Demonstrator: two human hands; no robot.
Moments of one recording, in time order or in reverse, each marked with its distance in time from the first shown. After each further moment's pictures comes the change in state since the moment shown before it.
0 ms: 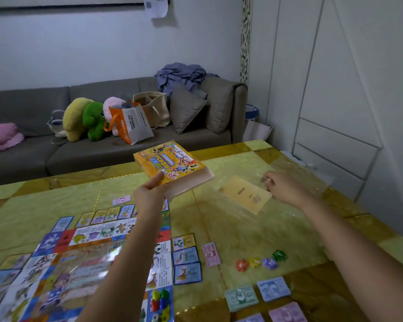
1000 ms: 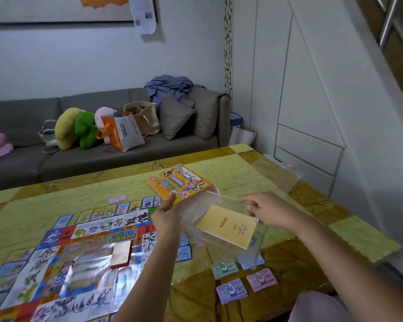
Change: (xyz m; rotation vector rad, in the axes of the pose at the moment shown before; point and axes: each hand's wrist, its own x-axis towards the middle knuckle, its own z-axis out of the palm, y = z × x) left_hand -0.095 -0.030 0.003 -0.064 -0.042 -0.114; right_hand -0.129 -0.038 -0.020 0.013 -0.177 -0.077
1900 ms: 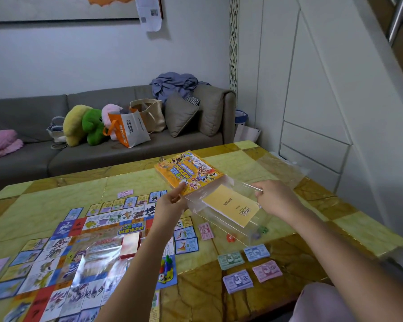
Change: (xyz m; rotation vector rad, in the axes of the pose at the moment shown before) left_hand -0.002 0.018 -0.032 0.274 -0.352 0.131; right_hand -0.008 -0.021 -0.001 -0.030 0.226 0.193
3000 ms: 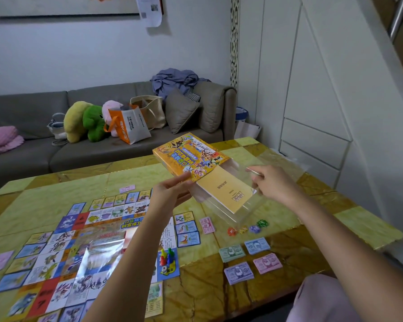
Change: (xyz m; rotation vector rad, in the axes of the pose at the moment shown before) left_hand 0.004 0.016 -0.011 -0.239 -0.096 0.002; right_hand 0.005 -0.011 -0.010 0.208 0.041 -0.099
